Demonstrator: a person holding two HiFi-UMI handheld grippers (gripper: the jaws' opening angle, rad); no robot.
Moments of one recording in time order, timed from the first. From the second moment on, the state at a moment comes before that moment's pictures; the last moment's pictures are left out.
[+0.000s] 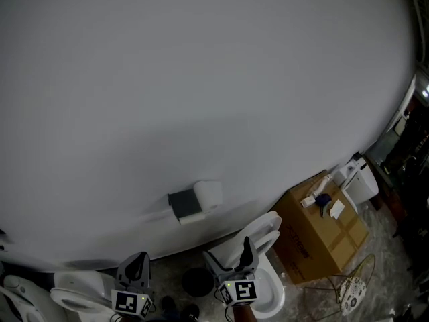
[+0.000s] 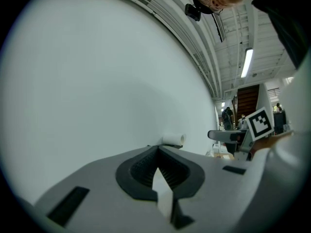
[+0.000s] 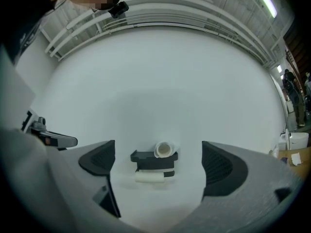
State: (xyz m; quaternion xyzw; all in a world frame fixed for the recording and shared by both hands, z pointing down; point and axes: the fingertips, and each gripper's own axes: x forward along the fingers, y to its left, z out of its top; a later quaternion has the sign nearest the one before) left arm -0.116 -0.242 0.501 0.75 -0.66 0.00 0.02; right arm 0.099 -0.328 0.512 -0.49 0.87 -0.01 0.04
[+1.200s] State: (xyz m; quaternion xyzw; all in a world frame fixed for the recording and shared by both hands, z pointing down) left arm -0.134 -0.244 0.513 0.74 -0.67 0.02 0.04; right arm 0.051 -0.416 0.541 -0.48 0.88 -0.04 0.02
